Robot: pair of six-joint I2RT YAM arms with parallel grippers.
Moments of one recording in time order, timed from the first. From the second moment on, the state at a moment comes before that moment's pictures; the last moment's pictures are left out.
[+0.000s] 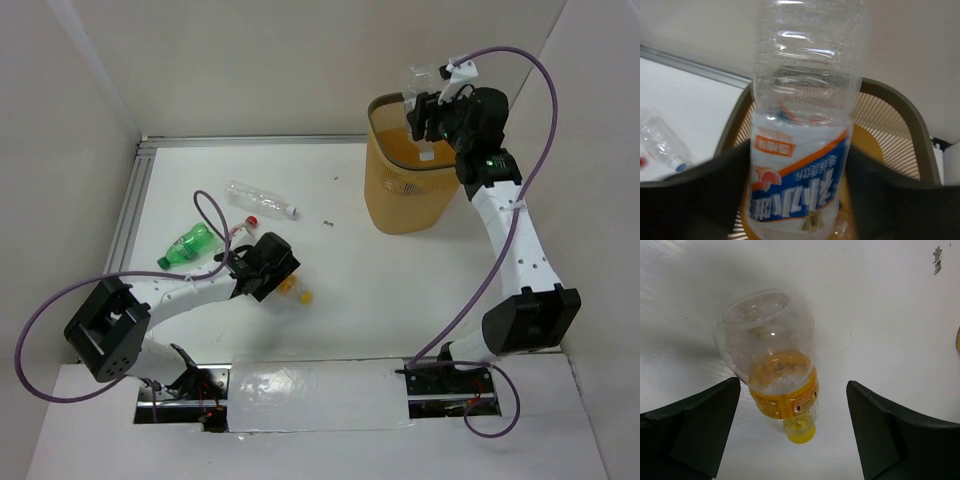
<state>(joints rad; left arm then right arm) -0.73 1.40 0.79 -0.40 -0.33 -1.41 0.10 1.47 1.58 -0.21 -0.20 -0.10</state>
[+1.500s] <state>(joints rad) -0.75 1.90 1.99 0.05 -0.06 -0.74 -0.21 0.95 1.08 -0.56 -1.02 -0.61</state>
